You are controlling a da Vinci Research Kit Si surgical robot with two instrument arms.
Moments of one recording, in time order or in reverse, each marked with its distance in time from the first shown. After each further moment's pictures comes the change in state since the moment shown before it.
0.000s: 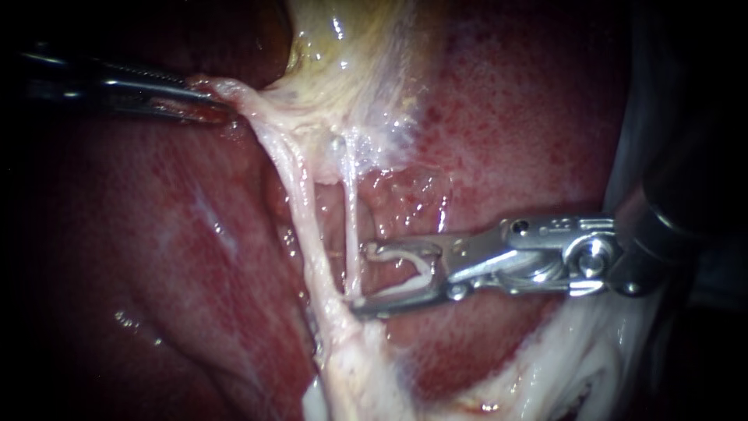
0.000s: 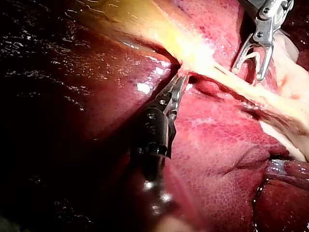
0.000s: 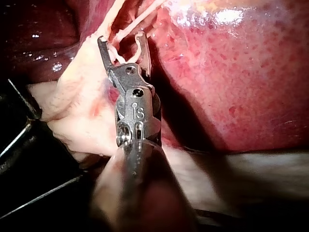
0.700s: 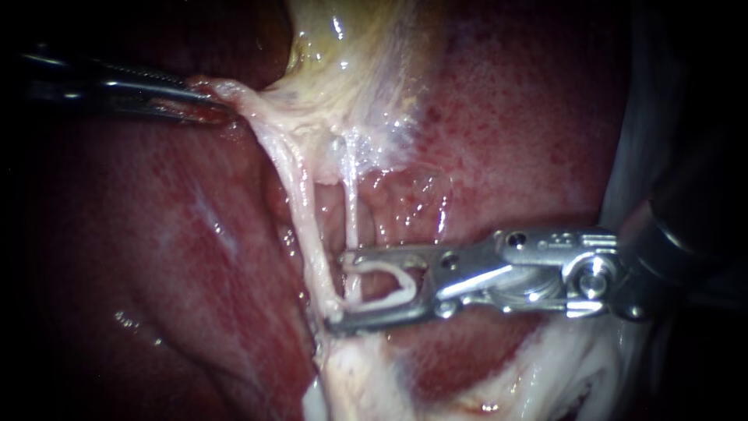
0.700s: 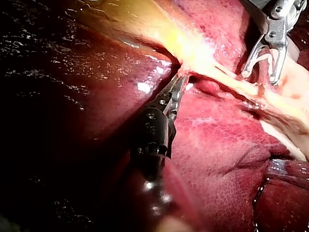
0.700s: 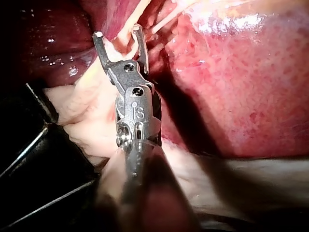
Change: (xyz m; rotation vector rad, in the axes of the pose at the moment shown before) right arm 0.001 -0.003 0.003 0.070 0.053 0.003; left arm 0.000 0.000 0.000 0.002 -0.002 0.001
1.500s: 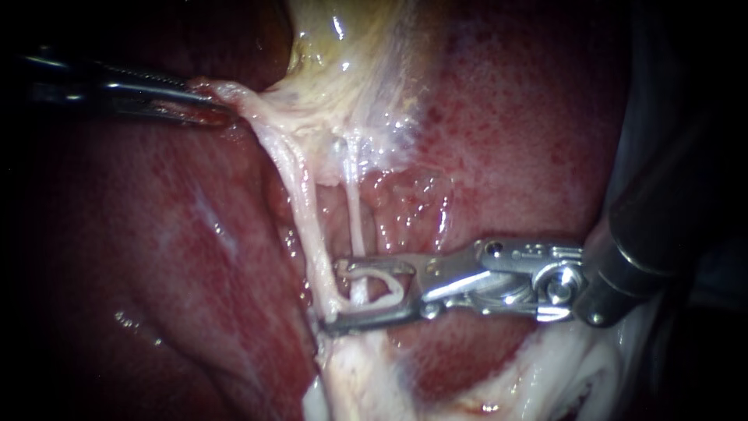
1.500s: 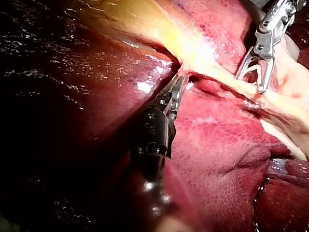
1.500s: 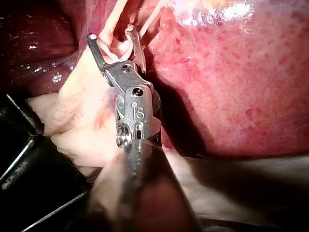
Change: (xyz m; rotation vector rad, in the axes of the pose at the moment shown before) right arm -0.004 0.003 0.002 0.036 -0.027 0.039; left arm 0.000 0.000 0.000 0.001 -0.004 0.001
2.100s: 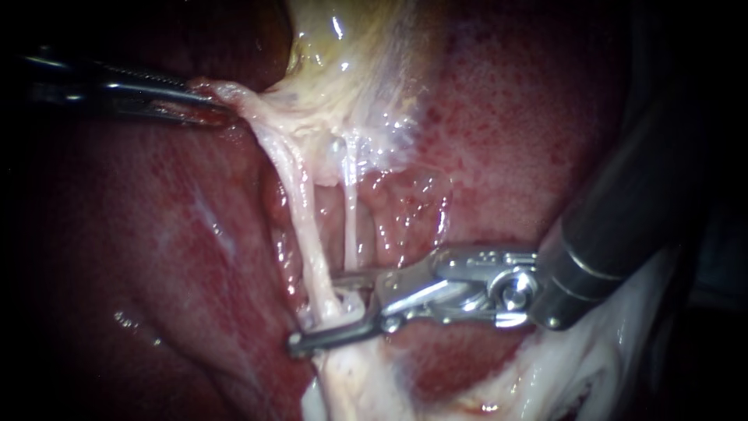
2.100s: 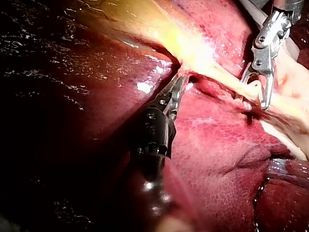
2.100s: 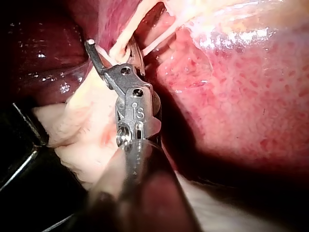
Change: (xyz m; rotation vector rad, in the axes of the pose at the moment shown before) right arm 0.001 0.000 0.005 0.092 -0.032 -0.023; left arm 0.000 0.000 0.000 0.000 -0.003 0.000
